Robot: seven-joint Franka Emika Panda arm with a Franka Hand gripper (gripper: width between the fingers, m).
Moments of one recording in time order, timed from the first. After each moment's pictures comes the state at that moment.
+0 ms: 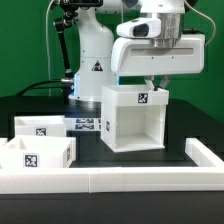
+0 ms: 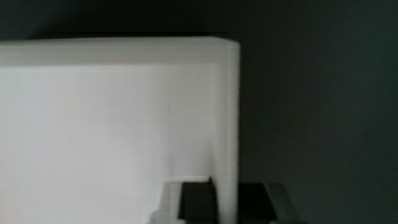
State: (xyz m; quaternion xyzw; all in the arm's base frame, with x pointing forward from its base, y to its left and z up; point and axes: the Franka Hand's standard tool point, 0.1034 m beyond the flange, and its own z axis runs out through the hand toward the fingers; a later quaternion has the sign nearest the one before) arm 0.428 0.101 0.100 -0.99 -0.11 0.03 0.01
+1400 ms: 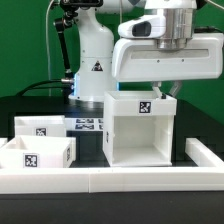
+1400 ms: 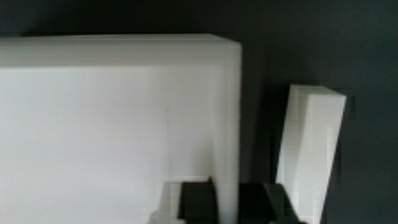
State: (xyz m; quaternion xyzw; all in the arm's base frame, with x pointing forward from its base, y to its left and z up) arm 0.532 0.096 0.101 -1.00 -0.04 0.01 0.02
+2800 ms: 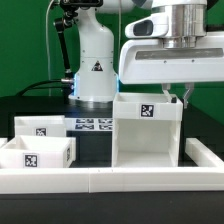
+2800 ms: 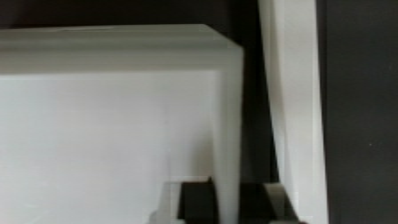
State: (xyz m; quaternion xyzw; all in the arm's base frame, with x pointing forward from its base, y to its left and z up) arm 0.564 0.101 0.101 -0.99 0.14 -0.01 0.03
